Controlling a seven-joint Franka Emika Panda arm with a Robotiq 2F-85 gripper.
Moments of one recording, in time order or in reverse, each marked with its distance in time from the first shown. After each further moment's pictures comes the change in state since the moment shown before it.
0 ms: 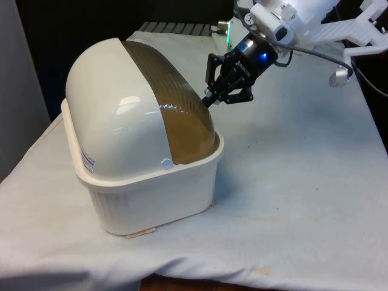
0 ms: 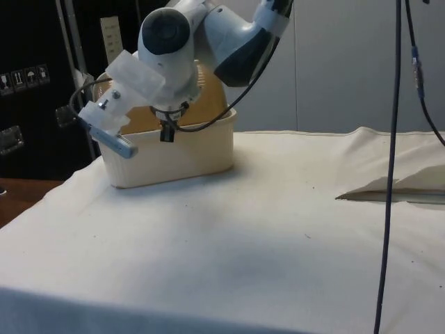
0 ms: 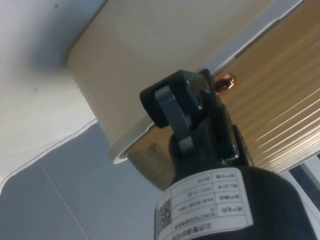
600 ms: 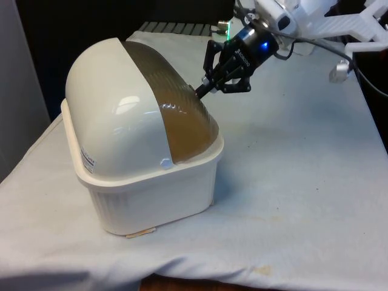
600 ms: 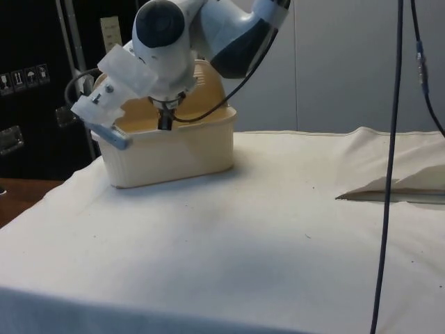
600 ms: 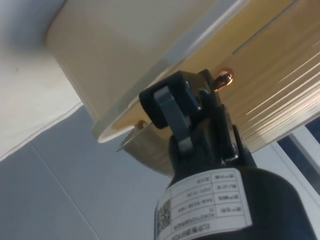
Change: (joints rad) arm 0.008 -0.033 0.011 0.004 -0.002 -0.081 -0.011
